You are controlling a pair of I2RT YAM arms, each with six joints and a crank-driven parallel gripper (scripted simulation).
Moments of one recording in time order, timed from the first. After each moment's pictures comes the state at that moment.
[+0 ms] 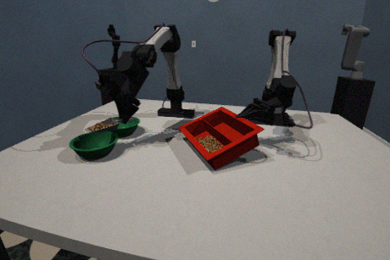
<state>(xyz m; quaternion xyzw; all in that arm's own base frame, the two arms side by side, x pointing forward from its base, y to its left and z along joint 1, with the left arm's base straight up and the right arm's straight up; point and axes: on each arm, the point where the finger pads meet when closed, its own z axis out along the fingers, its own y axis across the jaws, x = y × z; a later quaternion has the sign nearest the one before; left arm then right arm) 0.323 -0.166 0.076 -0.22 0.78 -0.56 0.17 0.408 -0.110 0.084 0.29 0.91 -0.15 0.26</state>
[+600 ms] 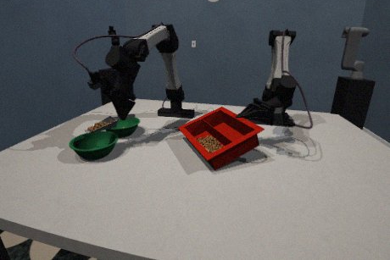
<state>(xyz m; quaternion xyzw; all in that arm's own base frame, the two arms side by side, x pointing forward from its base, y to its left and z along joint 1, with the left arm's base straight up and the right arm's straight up) 0.323 -0.166 0.076 -0.22 0.78 -0.56 0.17 0.409 -0.114 0.096 0.31 0.92 -0.08 0.23</state>
